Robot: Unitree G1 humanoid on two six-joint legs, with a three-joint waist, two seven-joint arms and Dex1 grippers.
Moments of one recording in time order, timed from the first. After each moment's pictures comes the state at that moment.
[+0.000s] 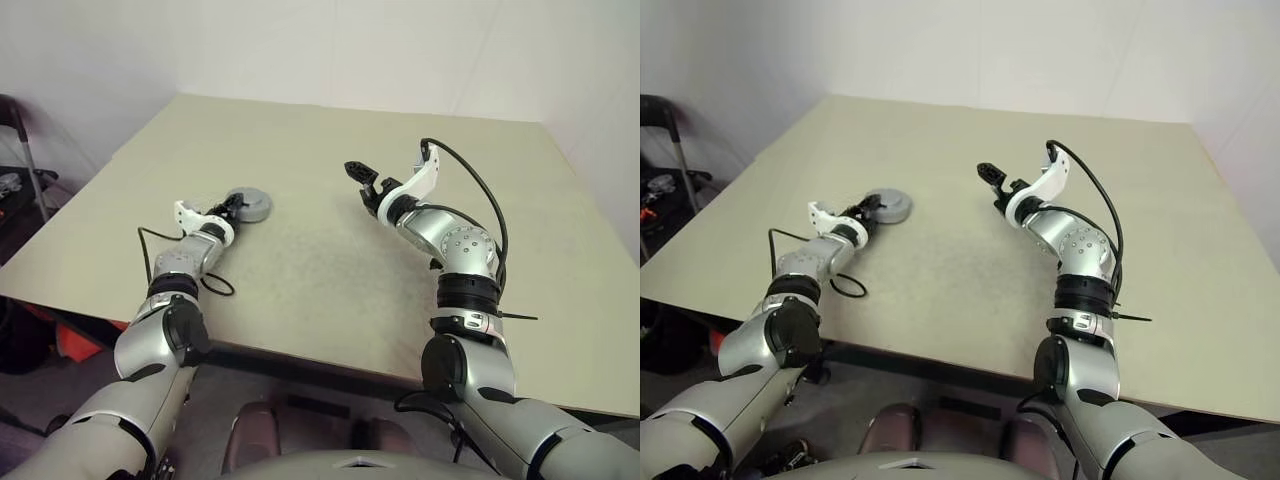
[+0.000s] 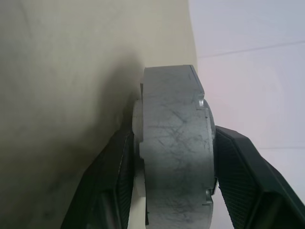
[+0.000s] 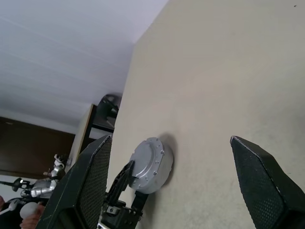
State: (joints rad) left arm -0.90 0.21 0.74 1.13 -0.82 0.44 -0.24; right arm -0.78 -0.02 -0.46 0.34 0.92 0.88 -0.07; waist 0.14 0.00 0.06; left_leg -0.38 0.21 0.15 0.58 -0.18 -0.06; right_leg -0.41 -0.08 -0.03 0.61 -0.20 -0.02
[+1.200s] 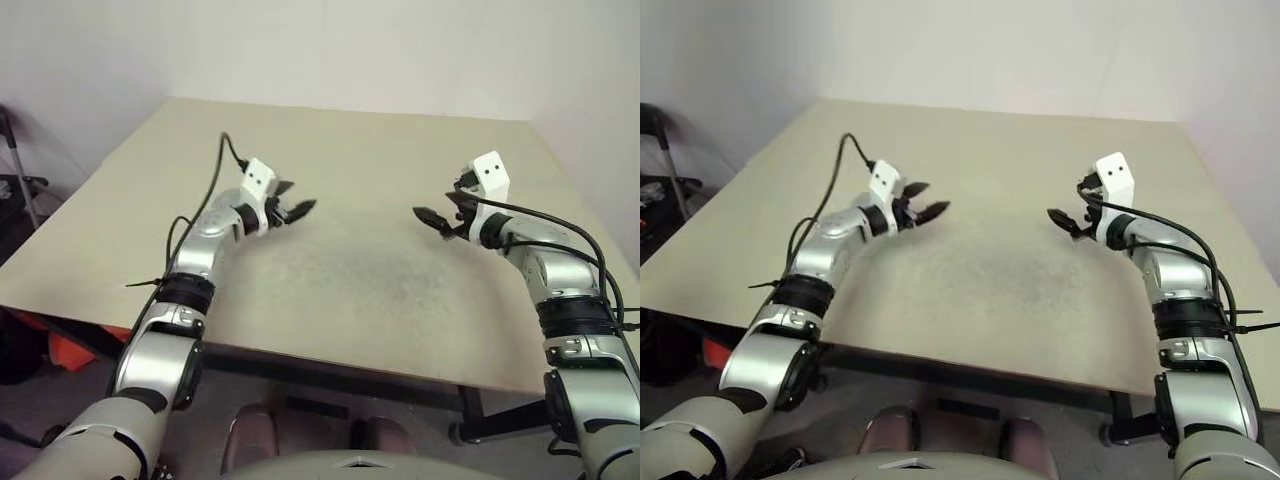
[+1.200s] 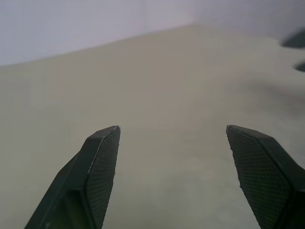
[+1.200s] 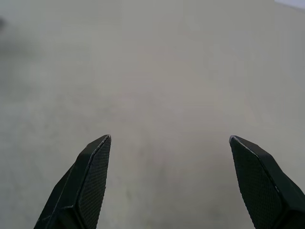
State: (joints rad) left arm -0.74 0.24 -0.08 0.63 -0.18 0.08 -0.76; right arm -0.58 -0.64 -0.03 0.42 0.26 0.39 0.66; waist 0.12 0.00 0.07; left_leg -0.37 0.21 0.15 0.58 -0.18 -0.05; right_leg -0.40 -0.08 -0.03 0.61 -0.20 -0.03
